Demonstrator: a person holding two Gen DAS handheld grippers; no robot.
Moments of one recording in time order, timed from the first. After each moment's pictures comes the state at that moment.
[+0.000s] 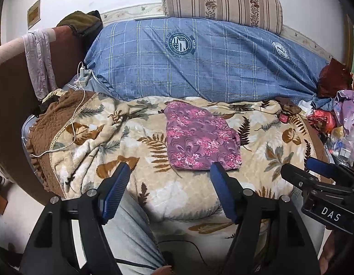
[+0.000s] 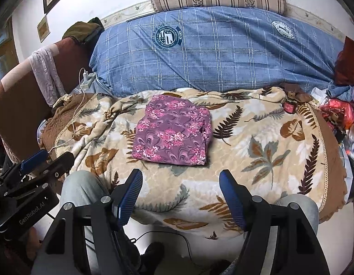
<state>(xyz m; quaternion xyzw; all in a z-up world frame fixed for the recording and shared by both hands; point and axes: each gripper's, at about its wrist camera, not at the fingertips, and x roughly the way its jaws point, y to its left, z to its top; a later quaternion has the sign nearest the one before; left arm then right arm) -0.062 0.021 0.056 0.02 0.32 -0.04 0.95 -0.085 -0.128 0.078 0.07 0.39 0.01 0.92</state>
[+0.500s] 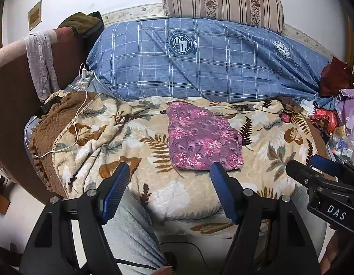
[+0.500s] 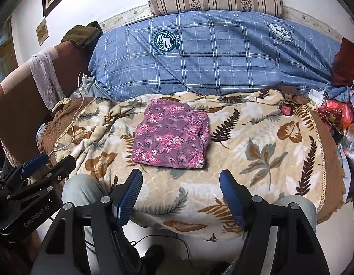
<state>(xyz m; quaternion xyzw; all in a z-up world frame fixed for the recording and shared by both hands) -0.062 0.019 0.056 0.03 0.32 -0.03 0.95 -0.086 -0.132 0.084 0.07 0.38 0.01 0.92</state>
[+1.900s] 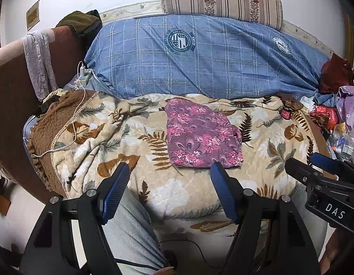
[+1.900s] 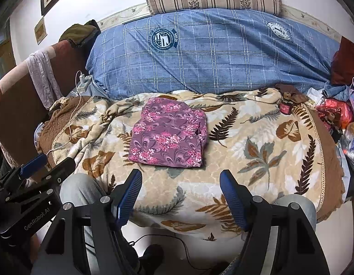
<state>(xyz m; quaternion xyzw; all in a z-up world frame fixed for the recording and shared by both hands) -0.059 0.018 0.053 0.03 0.33 -0.04 0.94 -0.084 -0.135 0.080 0.07 0.38 0.00 0.92</state>
